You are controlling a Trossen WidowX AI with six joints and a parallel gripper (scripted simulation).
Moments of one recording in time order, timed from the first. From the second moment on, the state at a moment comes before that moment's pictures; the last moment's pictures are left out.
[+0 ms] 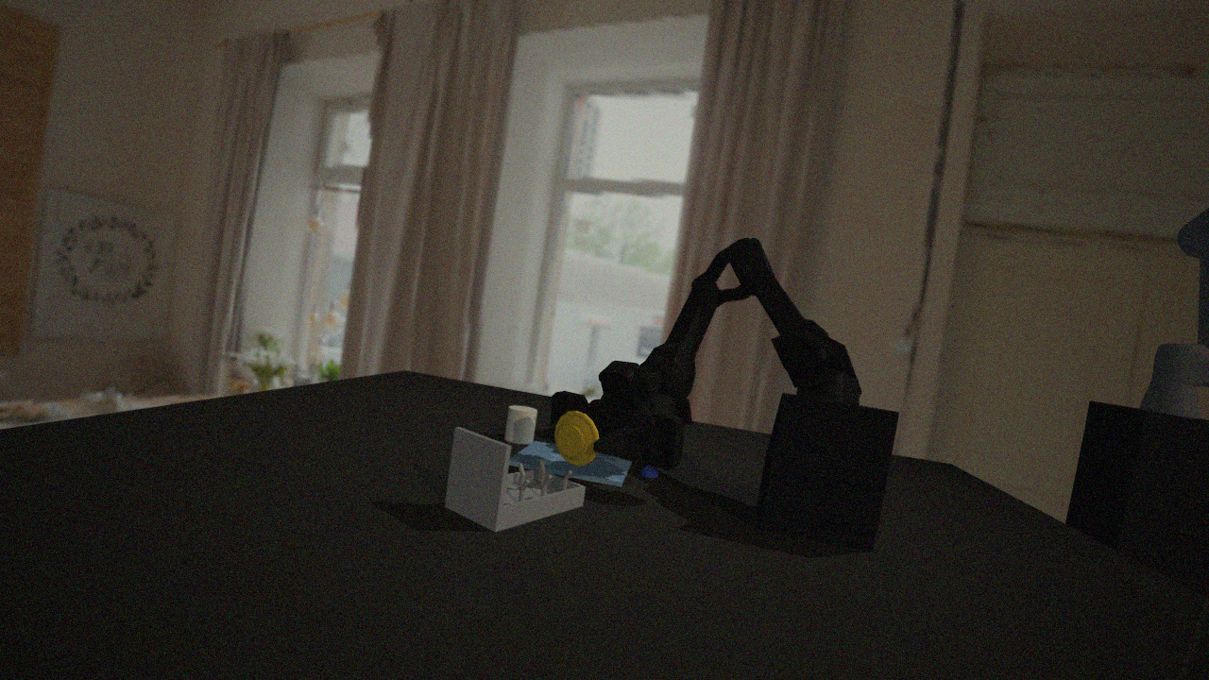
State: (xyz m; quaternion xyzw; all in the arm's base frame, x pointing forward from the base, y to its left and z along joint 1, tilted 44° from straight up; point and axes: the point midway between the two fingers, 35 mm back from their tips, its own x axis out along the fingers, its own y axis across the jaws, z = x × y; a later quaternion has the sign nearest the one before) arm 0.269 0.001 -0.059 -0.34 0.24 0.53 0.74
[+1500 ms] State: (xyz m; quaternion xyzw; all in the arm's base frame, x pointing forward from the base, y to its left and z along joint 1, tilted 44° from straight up) arm 0.285 0.035 -0.091 -0.35 0.23 0.53 0.74
